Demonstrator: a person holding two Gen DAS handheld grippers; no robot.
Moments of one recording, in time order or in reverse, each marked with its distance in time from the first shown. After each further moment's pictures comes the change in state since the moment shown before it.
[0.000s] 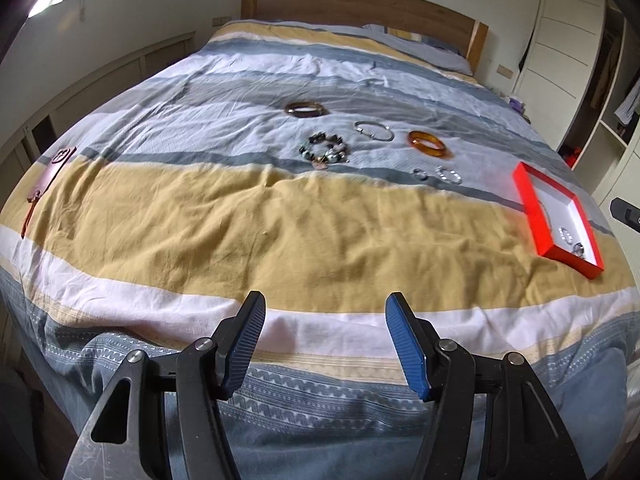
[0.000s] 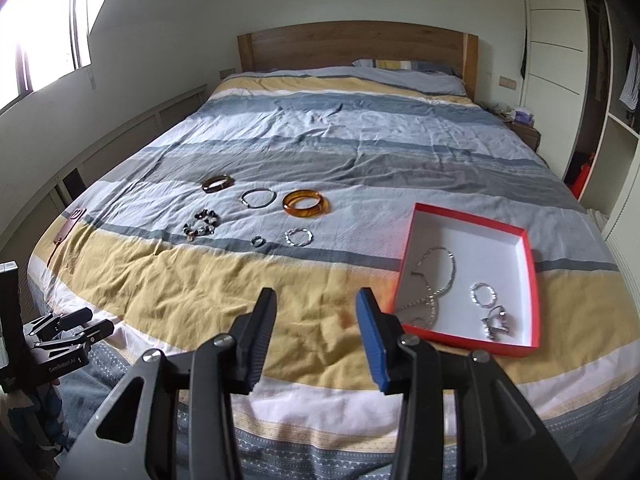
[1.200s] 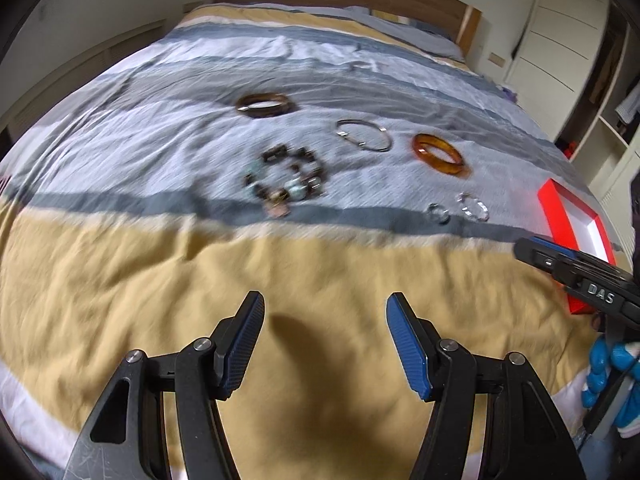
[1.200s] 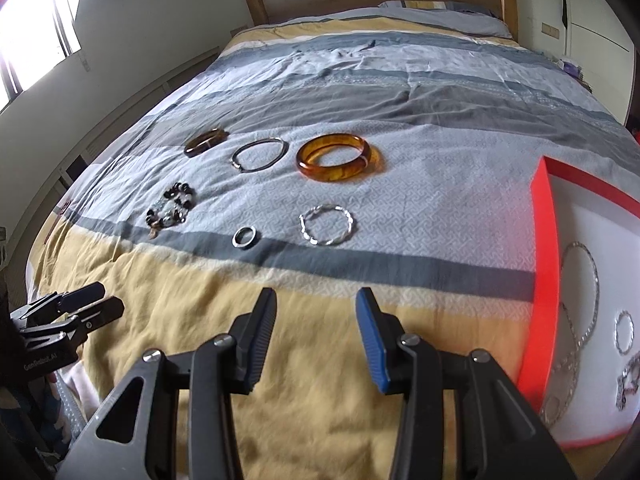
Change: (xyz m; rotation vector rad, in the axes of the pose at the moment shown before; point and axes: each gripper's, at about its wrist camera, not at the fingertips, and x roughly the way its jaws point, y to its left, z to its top) left arm 0.127 -0.017 0.086 0.044 0.049 -0.094; right arm 0.197 0.001 0.024 0.045 0.147 0.145
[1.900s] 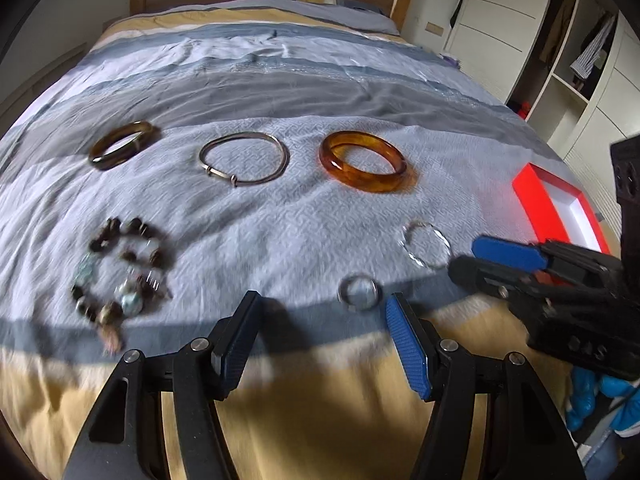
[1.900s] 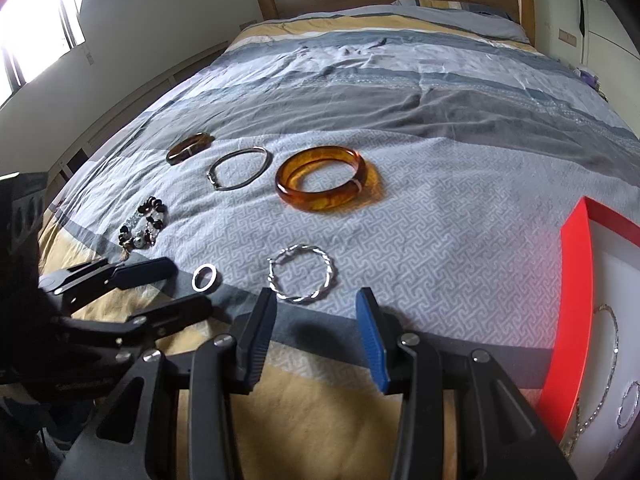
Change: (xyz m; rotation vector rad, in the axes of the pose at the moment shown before) left arm 0.087 -0.063 0.059 0.171 0.038 -0.156; right arm 0.039 -0.021 0.026 -0.038 0.020 0.033
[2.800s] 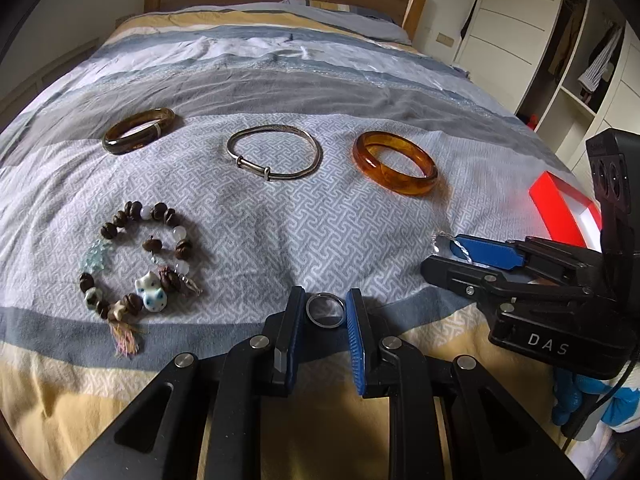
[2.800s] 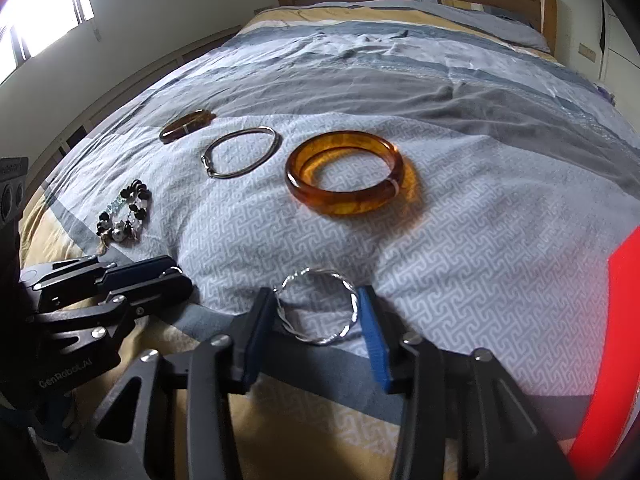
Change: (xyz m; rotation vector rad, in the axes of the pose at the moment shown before) left arm 0.002 0.019 -0.013 -0.039 -0.033 0.017; right arm 0.039 0.014 0.006 -0.065 0.025 -0.015
